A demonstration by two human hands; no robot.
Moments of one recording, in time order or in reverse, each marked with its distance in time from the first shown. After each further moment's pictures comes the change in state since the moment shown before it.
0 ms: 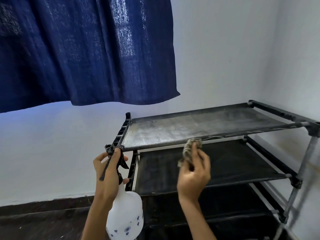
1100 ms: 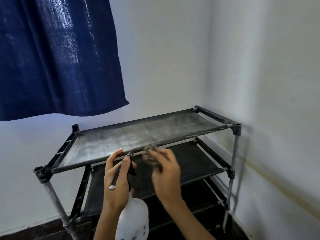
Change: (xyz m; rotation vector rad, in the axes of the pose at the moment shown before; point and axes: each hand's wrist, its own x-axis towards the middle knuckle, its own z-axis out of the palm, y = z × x) left_hand -0.053 0.001 0.127 -0.016 -0.292 0.246; right_hand 0.067 0.009 -0.065 -0.044 -0.404 0.013
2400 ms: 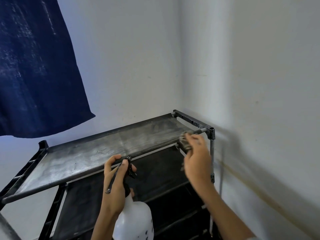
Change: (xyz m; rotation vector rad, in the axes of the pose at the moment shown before) left_hand 0.004 0.015 0.078 -0.114 -0.158 -0.047; right_hand 0.087 0.063 -0.119 -0.419 0.131 0.150
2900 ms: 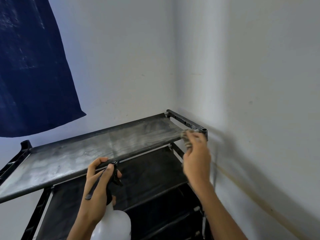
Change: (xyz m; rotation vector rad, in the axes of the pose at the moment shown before) left_hand 0.001 0.001 -0.008 0.094 -0.039 0.009; right_hand 0.015 0.013 -0.012 -0.063 -0.025 0.049
